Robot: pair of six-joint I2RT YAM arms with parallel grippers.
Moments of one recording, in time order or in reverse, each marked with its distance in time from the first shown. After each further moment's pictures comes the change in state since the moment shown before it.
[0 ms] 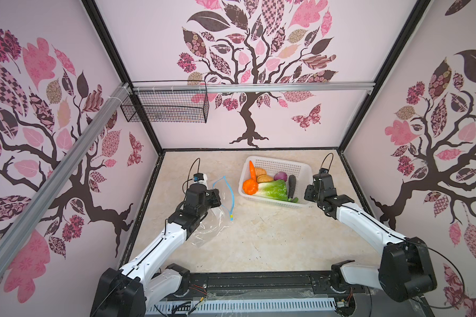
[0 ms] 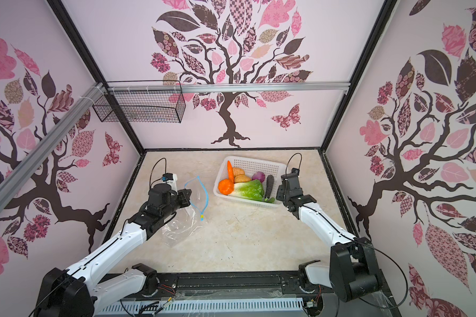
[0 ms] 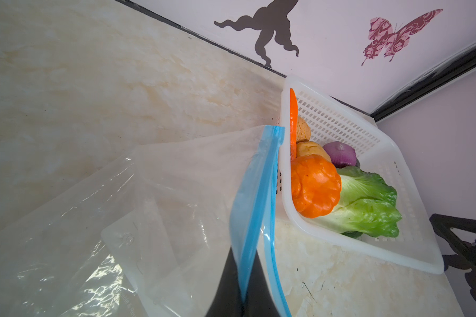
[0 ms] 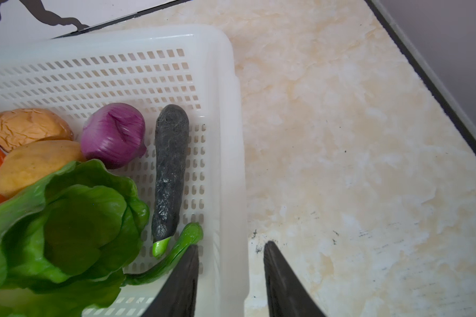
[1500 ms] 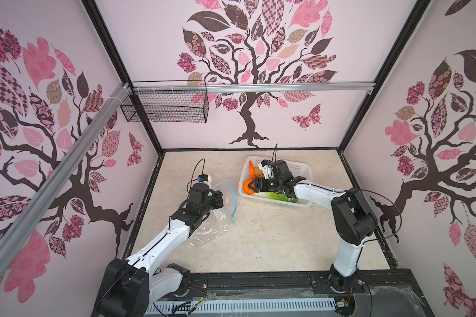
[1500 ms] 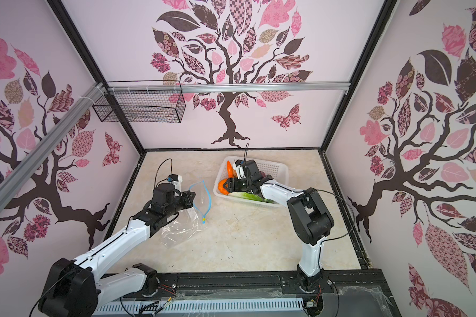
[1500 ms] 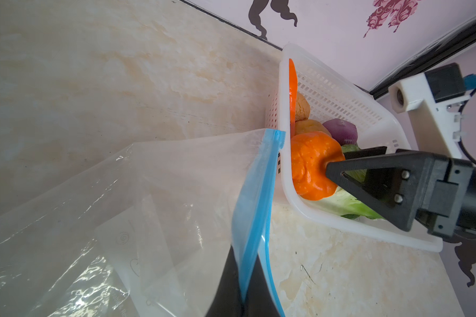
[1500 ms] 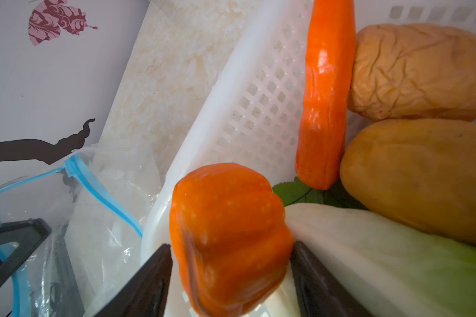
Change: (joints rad) left arm 0.000 0.069 0.000 0.012 0.082 0.008; right arm 0.283 0.591 0.451 0.220 -0.676 0.027
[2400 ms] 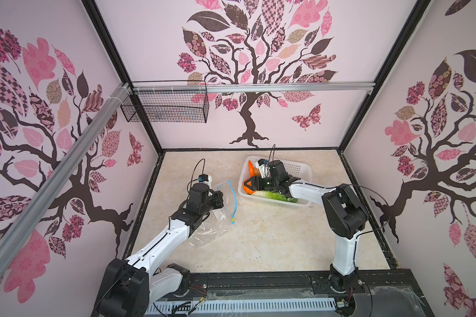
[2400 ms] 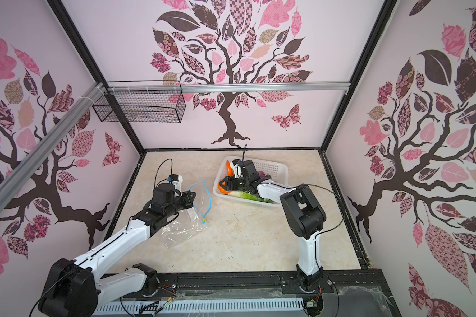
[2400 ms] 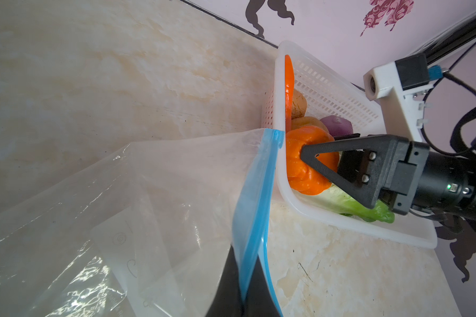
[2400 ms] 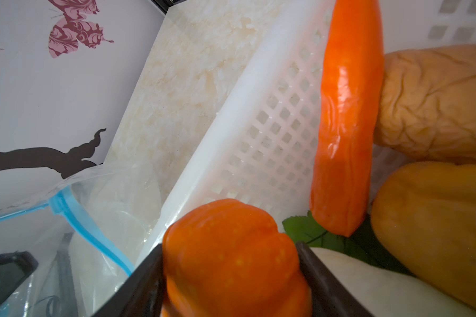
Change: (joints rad) left arm 0.000 0.000 0.000 0.001 0.011 -0.001; right arm 0.002 0.086 0.020 0.129 -0.029 0.029
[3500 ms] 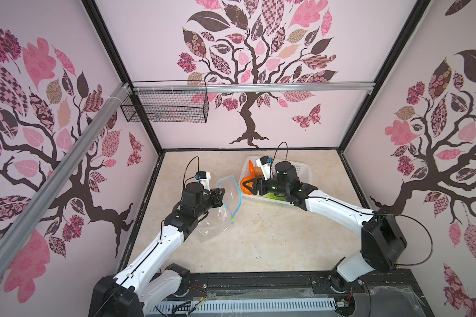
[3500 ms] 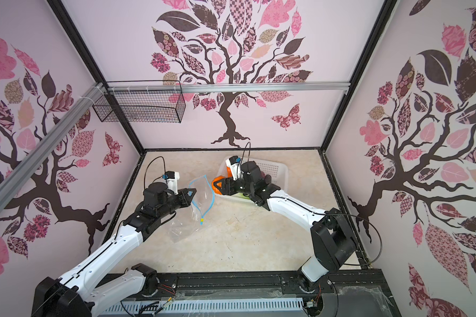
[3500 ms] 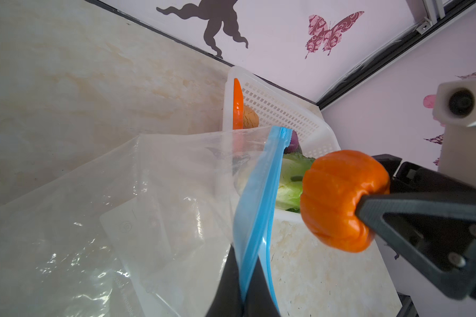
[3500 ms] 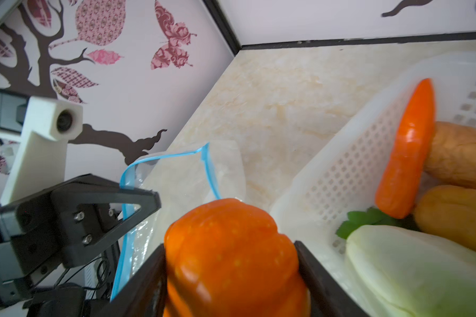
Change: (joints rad) left arm 0.000 -0.126 0.029 -0.029 0.109 -0.042; right arm 0.150 -0.397 -0.156 -0.007 0.060 -0.041
